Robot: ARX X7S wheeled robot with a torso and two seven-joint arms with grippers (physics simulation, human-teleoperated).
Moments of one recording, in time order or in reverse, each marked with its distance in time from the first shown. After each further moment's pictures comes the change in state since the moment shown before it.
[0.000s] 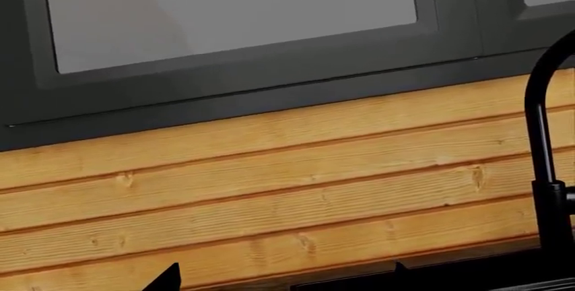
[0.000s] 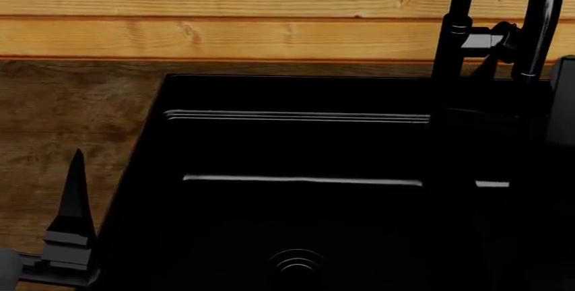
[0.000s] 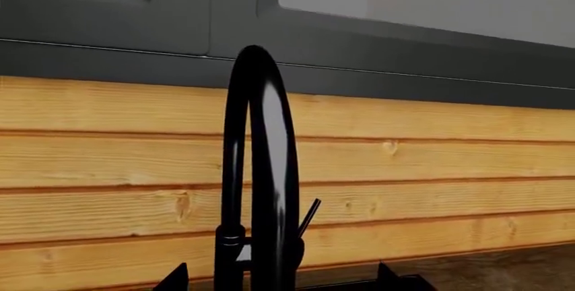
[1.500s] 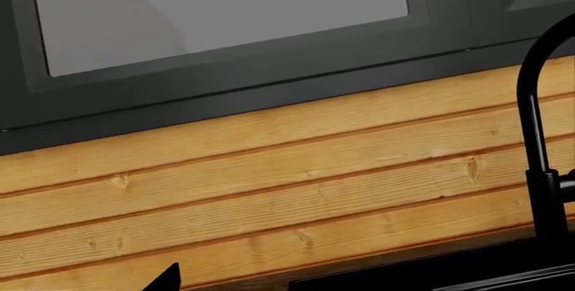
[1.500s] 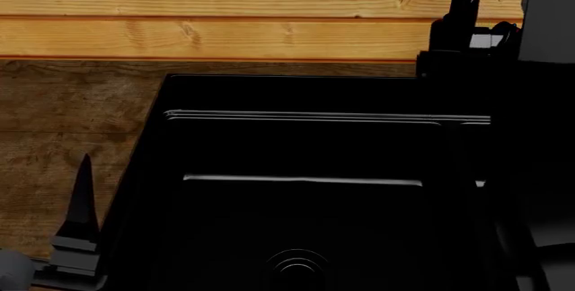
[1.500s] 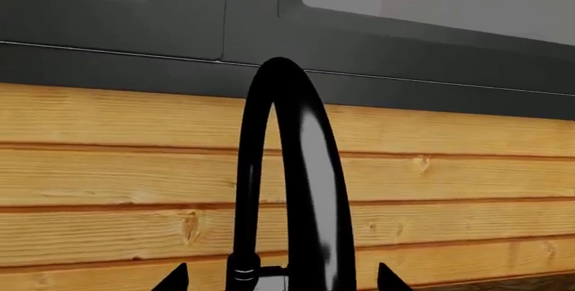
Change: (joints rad) left arm -0.011 -0.022 0.036 0.007 0.002 -0.016 -0.020; right arm 0.250 -0.049 -0.140 0.373 -0.083 -0.120 -0.095
